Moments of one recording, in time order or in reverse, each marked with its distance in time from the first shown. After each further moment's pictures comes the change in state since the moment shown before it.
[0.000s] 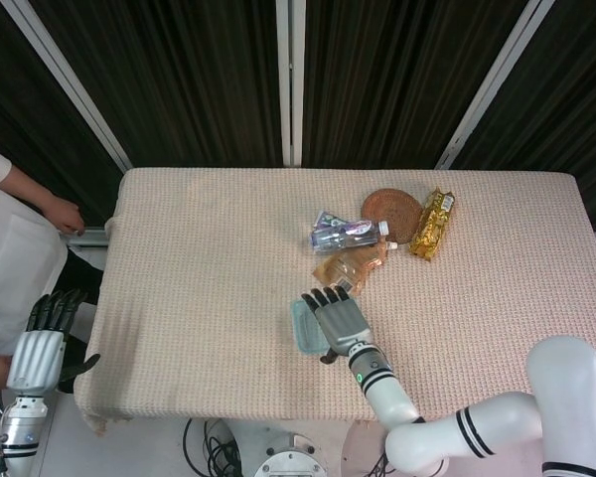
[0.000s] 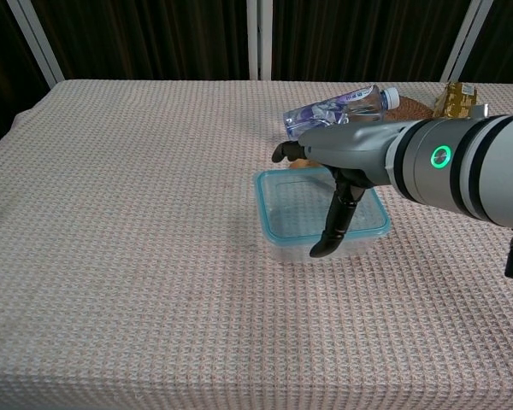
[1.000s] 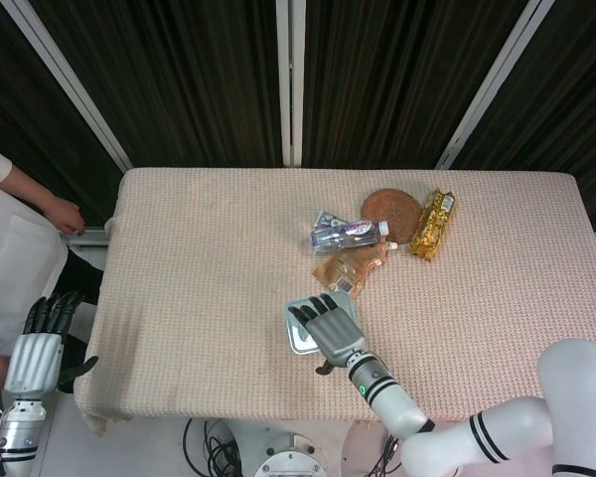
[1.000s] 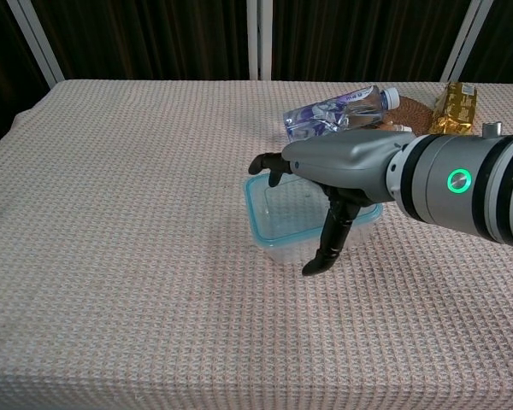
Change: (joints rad) left arm 0.014 0.006 0.004 -0.025 -0.006 0.010 0.023; right arm -0.039 0.031 -0.081 -0.015 -0.175 -0.107 0.033
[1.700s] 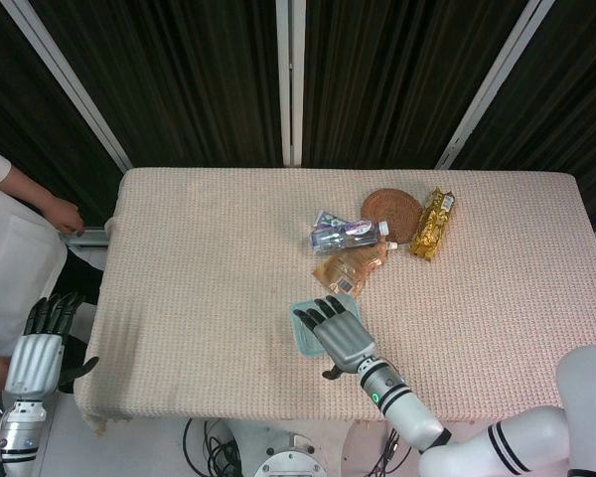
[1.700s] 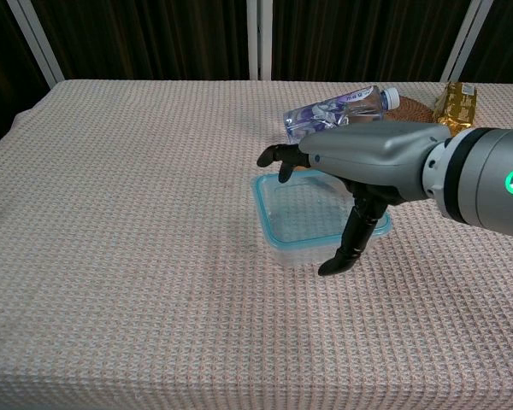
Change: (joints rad) left arm 0.002 -0.002 0.001 0.000 0.009 0.007 0.002; right arm -0.076 0.064 -0.066 -0.076 -0.208 0.047 0.048
